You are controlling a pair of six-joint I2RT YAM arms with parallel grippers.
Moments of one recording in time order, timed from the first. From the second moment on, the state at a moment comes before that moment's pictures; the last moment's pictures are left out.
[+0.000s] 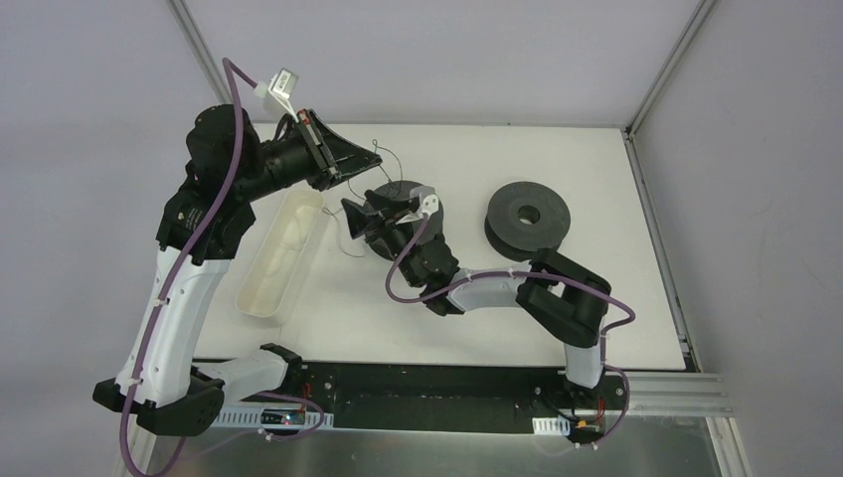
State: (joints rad) left arm -0.39 1.13 1.67 -0.67 0.47 -0.95; right arm 1.14 1.90 1.03 1.32 0.44 0.32
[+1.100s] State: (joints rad) left arm -0.62 1.37 1.13 -0.62 0.28 -0.89; right arm 1.13 0.90 0.57 -0.11 1.07 0.02
